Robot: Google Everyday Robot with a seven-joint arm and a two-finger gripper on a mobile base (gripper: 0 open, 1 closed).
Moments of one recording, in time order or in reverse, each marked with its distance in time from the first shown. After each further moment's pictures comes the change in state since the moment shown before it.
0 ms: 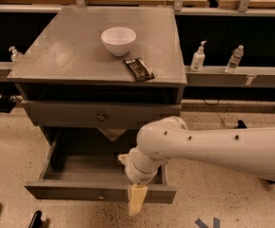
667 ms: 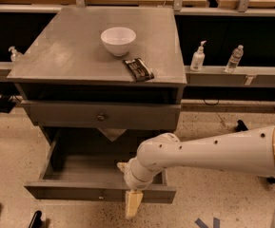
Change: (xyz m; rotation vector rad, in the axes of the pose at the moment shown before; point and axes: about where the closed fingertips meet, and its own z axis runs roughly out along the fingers) arm 0.019 -0.009 0.086 0.005 -0.067 0.021
